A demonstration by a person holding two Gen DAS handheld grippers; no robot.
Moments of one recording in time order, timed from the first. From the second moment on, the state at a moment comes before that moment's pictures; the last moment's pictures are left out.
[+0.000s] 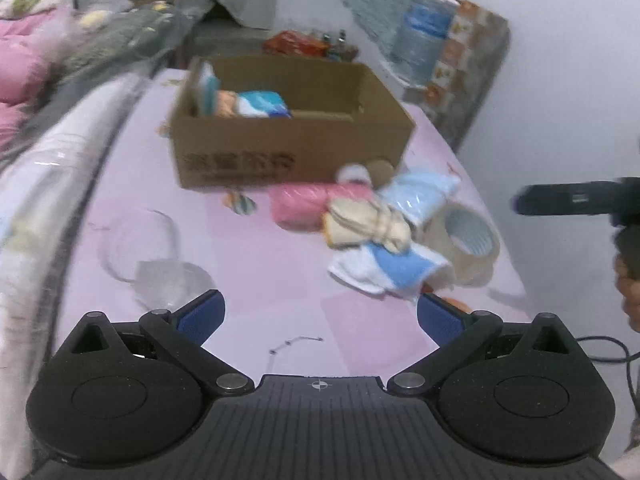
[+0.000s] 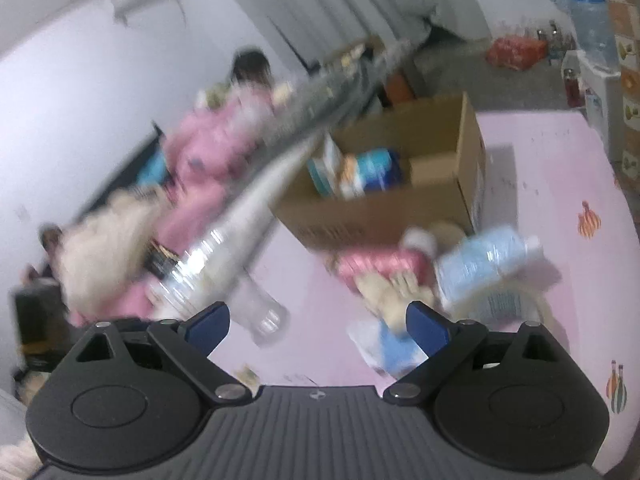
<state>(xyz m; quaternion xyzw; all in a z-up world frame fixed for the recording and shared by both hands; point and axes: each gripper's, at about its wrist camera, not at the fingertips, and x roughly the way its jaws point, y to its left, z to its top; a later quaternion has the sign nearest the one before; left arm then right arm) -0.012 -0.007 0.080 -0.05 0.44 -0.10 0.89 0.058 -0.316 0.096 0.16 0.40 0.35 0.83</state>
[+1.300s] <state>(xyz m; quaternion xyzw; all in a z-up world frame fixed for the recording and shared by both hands) 0.015 0.015 -0.002 -0.10 0.42 -0.16 0.89 0.131 -0.170 0.031 -0.04 0.49 0.34 0.80</state>
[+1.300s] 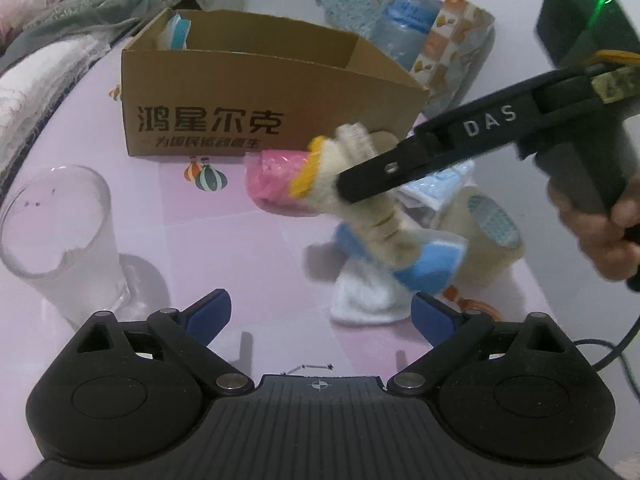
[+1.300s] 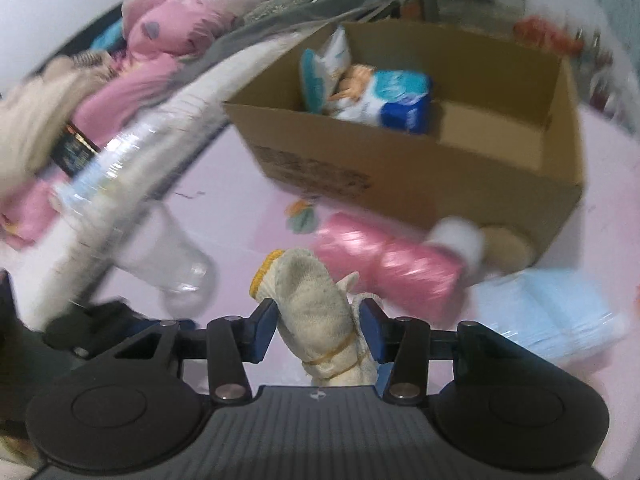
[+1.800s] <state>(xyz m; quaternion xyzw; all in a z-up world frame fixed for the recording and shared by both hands) 0.029 0.035 -0.027 -0.17 0.47 -0.14 0.86 0.149 -0.148 -0.023 0.18 0.59 0.36 0.70</state>
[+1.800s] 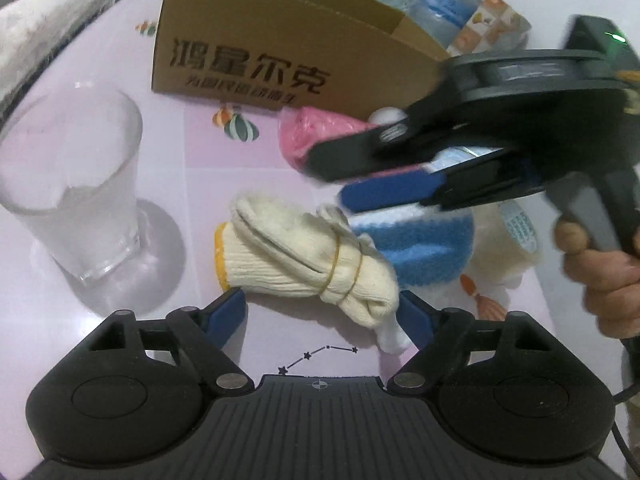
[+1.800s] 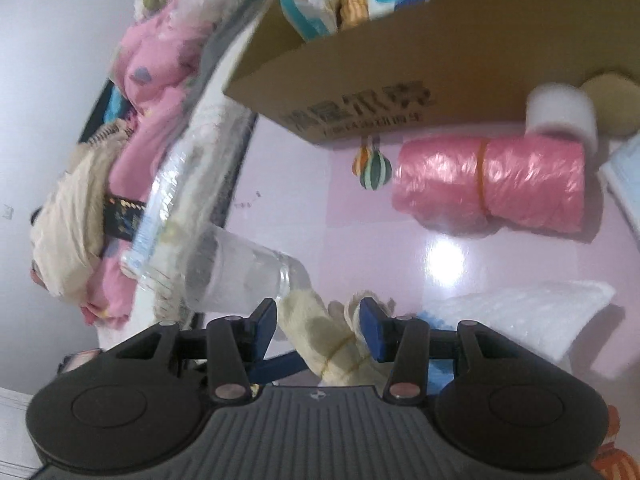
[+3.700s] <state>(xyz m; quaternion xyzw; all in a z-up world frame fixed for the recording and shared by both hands) 0.058 0.041 -0.024 -0.16 0.48 -0.01 0.87 0.082 -0.153 -0.042 -0.14 0.45 0.36 0.80</state>
